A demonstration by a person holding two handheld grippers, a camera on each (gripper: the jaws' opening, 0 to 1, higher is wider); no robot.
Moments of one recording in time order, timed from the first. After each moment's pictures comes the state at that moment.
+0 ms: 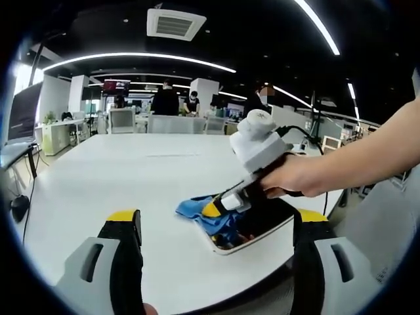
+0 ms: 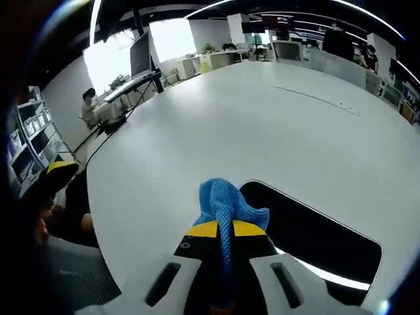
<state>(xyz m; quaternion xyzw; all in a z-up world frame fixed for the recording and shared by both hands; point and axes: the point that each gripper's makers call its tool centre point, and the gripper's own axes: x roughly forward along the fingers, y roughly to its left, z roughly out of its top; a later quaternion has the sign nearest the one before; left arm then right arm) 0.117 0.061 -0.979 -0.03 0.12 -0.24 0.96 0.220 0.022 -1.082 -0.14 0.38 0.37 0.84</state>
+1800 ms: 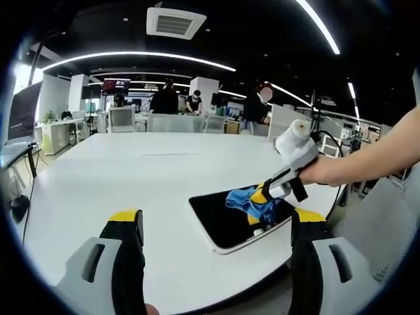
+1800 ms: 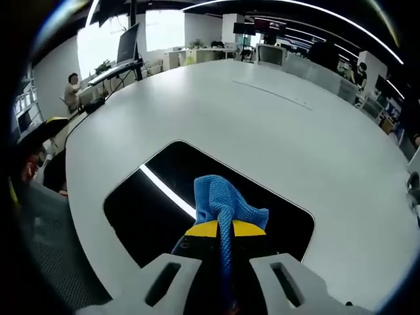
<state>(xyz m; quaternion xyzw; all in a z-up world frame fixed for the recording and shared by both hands) 0.118 0.061 -0.981 -0.03 0.12 -0.24 0.96 0.221 -0.106 -1.082 -0.16 0.38 0.28 0.87</state>
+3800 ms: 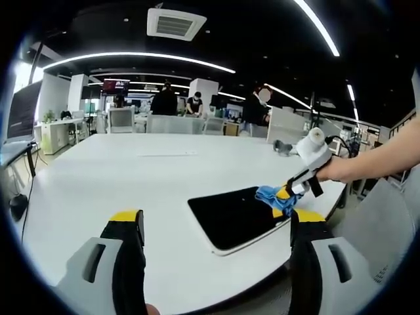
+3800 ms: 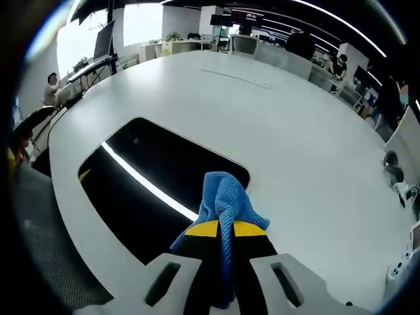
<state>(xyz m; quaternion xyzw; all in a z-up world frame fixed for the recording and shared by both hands) 0.117 0.061 -0.979 -0.04 0.12 -0.24 0.96 0.208 -0.188 -1.084 -0.18 0.40 0.21 0.87</state>
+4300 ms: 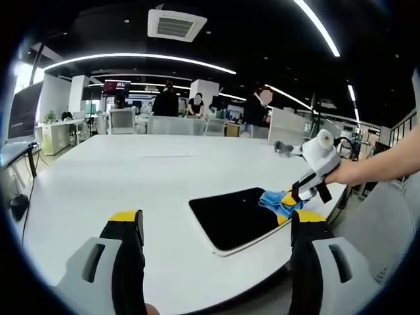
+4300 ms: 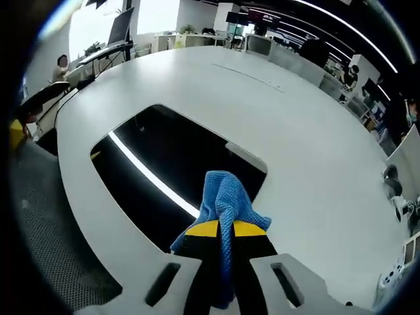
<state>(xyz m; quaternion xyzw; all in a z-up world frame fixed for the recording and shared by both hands) 0.118 0.062 -0.977 -0.04 0.11 -0.24 0.96 0.184 -0.177 -1.084 -0.21 0.40 0.23 0.86</state>
